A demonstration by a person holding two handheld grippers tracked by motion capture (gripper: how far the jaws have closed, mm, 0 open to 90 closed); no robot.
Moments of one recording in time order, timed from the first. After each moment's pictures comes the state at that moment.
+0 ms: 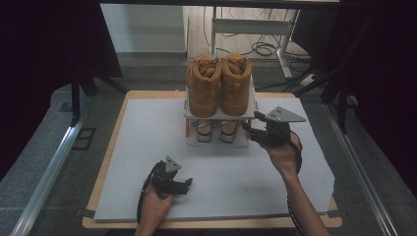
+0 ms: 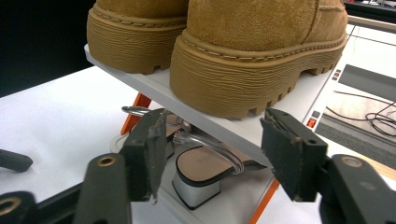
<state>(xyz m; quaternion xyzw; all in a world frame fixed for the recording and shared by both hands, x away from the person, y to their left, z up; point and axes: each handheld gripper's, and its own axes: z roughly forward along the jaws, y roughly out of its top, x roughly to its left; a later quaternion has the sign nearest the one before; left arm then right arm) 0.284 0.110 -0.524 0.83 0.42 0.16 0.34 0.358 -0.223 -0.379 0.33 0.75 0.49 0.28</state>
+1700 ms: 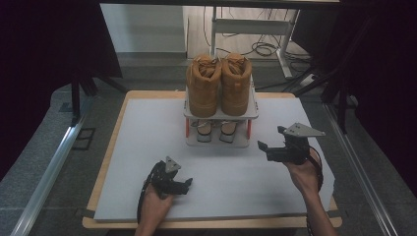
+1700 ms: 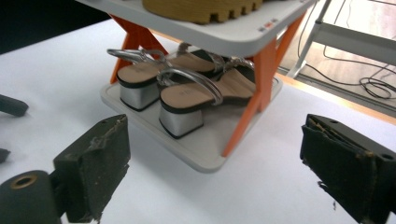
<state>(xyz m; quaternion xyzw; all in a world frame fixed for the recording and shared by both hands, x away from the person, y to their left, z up) 0.284 0.110 -0.524 0.83 0.42 0.16 0.34 0.330 -0.276 -0.403 0.37 0.77 0.46 0.26</state>
